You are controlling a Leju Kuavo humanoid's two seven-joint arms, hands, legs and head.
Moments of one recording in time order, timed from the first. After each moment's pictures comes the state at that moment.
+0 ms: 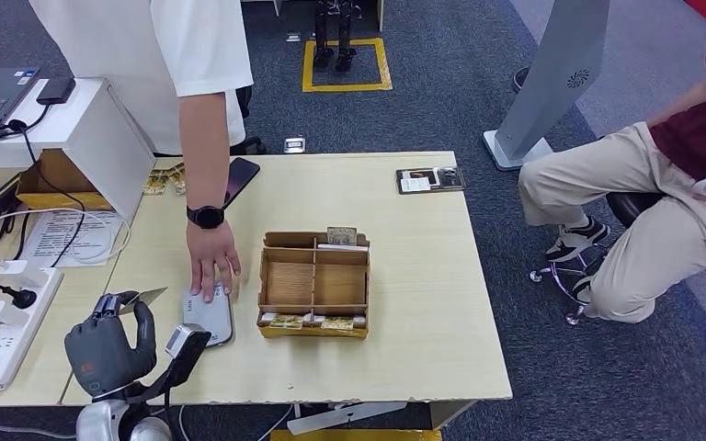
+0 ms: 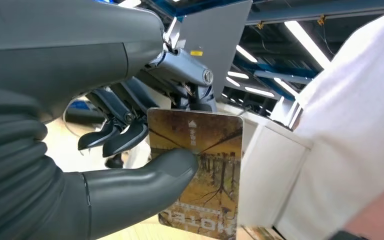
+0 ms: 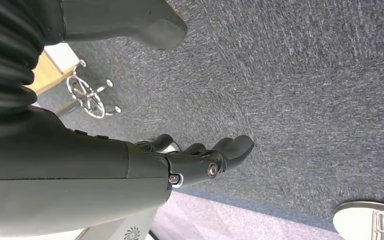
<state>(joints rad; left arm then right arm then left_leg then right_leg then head) 0.05 -0.29 0.22 -1.51 -1.25 0.71 -0.32 -0.09 0.18 -1.30 -0.26 1.34 -0.69 -0.06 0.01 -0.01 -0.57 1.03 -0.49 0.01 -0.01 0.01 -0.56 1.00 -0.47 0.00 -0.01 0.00</state>
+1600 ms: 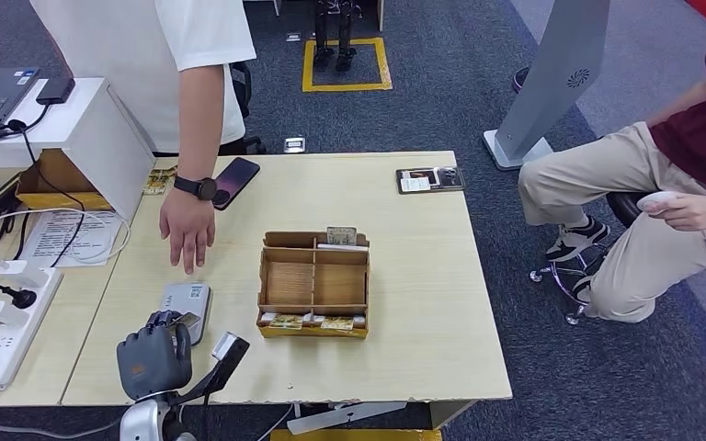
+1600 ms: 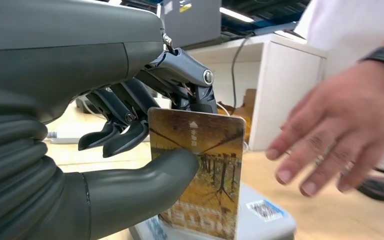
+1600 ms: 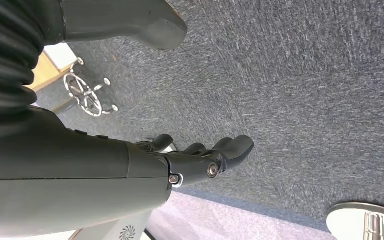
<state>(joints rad) 0.03 -0.19 0.03 -1.25 -1.49 0.70 0.07 -0.09 0.18 -1.26 -0.25 1.32 -0.68 -0.05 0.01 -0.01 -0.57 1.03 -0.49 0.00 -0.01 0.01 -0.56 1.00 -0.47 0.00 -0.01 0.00</state>
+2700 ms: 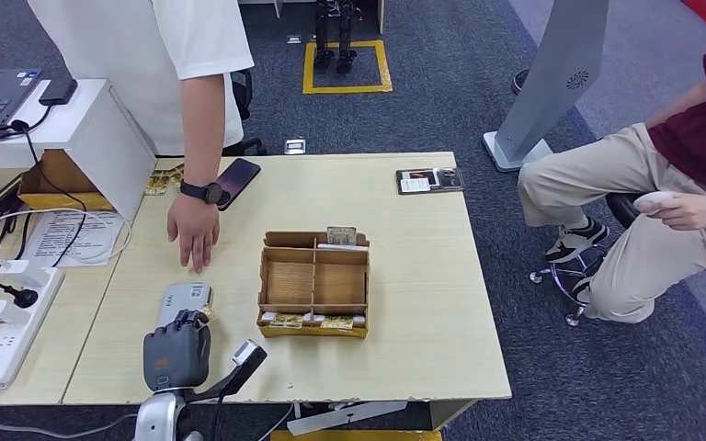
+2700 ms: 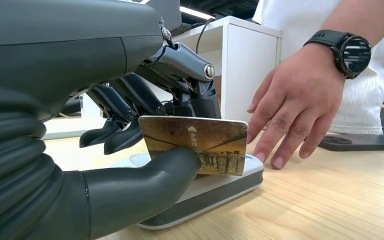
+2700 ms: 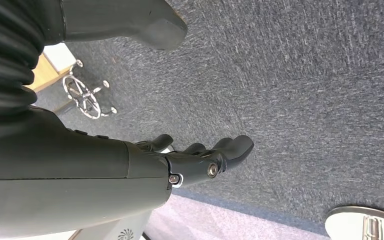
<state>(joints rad) -0.04 -0.10 -0.10 -1.06 -1.47 0.68 0.14 -0.09 0.18 -1.26 -0.25 1.32 -0.67 -0.06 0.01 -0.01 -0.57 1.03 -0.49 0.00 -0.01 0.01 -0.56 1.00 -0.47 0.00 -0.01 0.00</state>
